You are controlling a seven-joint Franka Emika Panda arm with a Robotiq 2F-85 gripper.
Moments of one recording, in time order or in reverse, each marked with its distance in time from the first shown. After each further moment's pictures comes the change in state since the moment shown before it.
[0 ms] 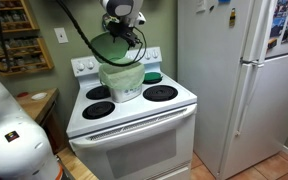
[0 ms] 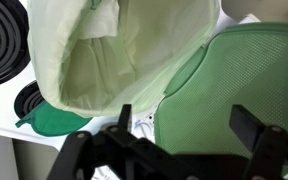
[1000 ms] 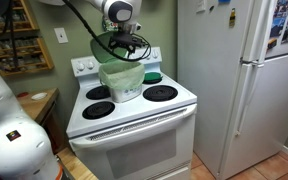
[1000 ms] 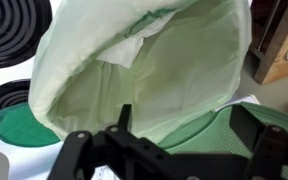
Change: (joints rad) arm 0.026 0.050 0.025 0.003 -0.172 -0.052 -0.303
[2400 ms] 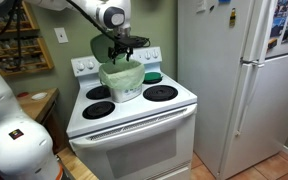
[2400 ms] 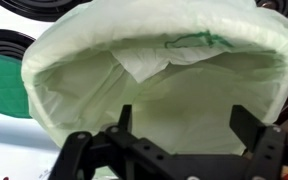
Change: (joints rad) arm 0.046 0.004 0.056 -0.049 -0.213 0.115 -0.366
